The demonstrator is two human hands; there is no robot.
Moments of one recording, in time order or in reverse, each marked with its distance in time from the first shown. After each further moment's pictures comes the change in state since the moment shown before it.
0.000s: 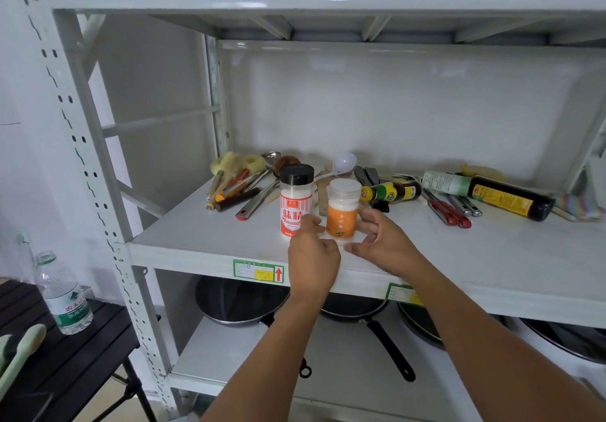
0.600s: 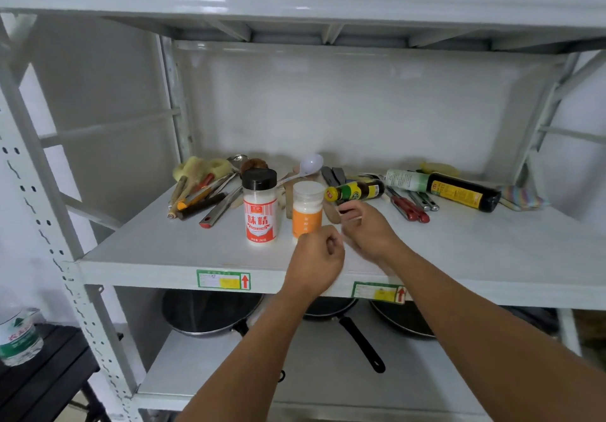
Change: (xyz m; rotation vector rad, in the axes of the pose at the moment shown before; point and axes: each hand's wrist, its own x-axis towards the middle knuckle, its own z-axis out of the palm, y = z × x) left_hand -0.003 0.025 0.029 -0.050 -0.386 0.265; right_hand 0.012 0.003 -0.035 0.062 0.150 0.066
